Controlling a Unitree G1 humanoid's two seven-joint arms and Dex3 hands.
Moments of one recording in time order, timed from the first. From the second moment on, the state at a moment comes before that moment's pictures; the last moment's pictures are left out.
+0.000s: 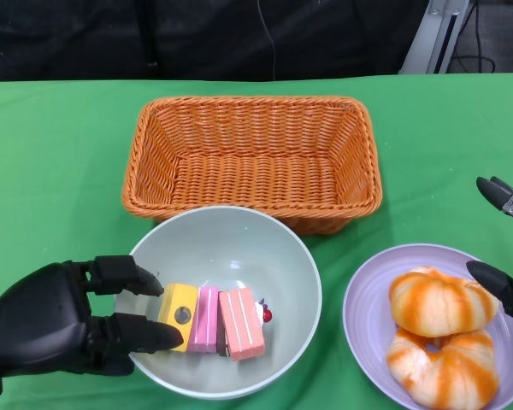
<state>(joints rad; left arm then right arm) -0.58 0.76 -0.85 0.77 1.26 -0.99 1.23 -0.26 -0.25 -0.10 0.92 -0.16 -1.20 -0.04</state>
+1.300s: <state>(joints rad) -0.57 0.77 -0.82 0.70 1.27 -0.97 1.08 -0.26 -0.26 -0.10 0.92 -0.21 -1.22 -0.12</state>
